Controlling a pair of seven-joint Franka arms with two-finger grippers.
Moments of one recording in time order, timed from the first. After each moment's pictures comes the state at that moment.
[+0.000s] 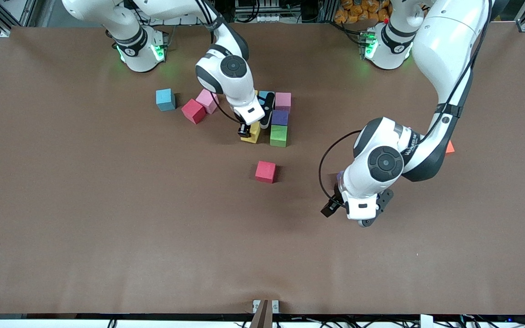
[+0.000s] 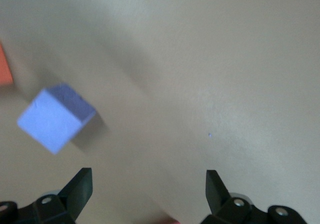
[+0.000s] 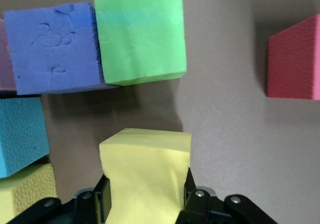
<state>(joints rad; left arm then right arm) -0.18 0.68 -0.33 -1.40 0.09 2.07 -1.43 0.80 0.44 0.10 -2.08 -0.06 2.58 -0.41</state>
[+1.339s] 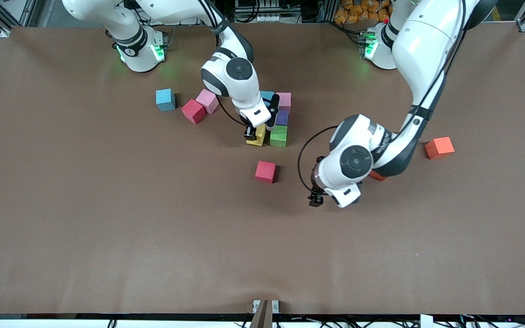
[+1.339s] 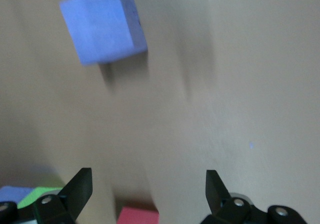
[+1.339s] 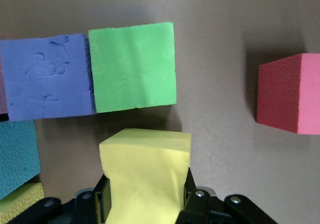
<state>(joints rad) -0.23 0.70 -0.32 -1.46 0.04 2.02 -1.93 0.82 0.47 0.08 -2.02 -0.06 2.58 -0.44</state>
